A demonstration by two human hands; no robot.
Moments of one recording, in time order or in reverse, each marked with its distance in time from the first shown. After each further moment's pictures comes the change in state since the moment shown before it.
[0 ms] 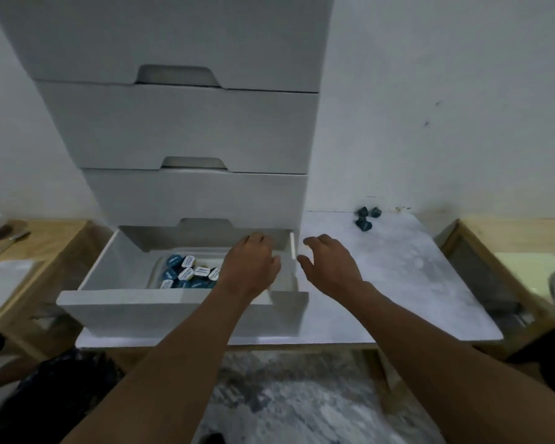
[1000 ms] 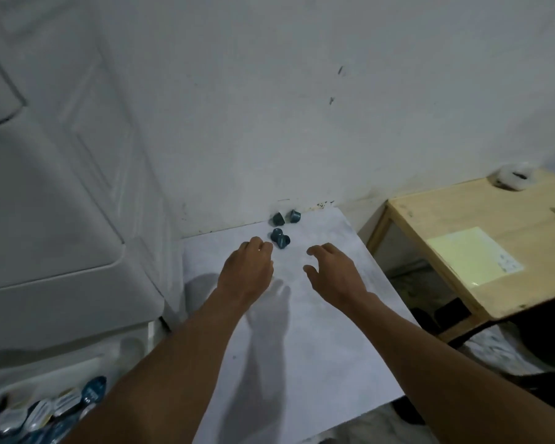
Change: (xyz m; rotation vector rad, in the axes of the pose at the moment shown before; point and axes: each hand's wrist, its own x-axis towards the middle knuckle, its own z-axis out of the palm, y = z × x) left_hand 0.236 0.146 0.186 -0.044 -0.238 0.246; right_hand 0.104 0.276 -0.013 0.030 -0.068 0.386
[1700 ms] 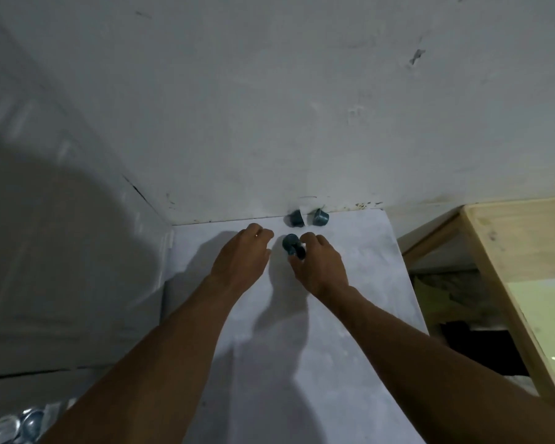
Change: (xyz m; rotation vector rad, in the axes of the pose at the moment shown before) left_hand 0.118 -0.051 0.086 -0.179 -0.139 -0.226; right_hand 0.165 0.024 0.077 0.146 -0.310 0.057
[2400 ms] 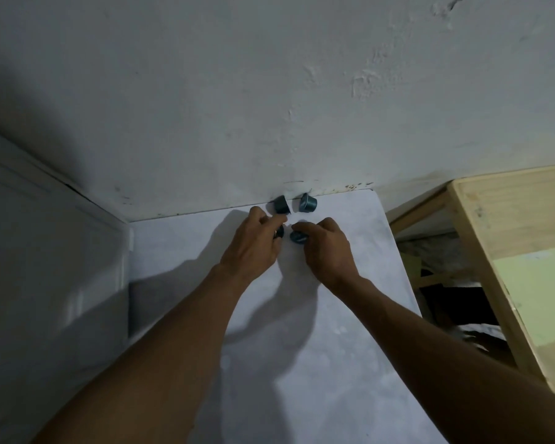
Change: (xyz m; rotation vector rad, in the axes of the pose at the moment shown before) left_hand 0.048 0.007 0.047 -0.237 -0.078 0.029; right_hand 0.026 0.032 0.002 -0.007 0.080 -0.020
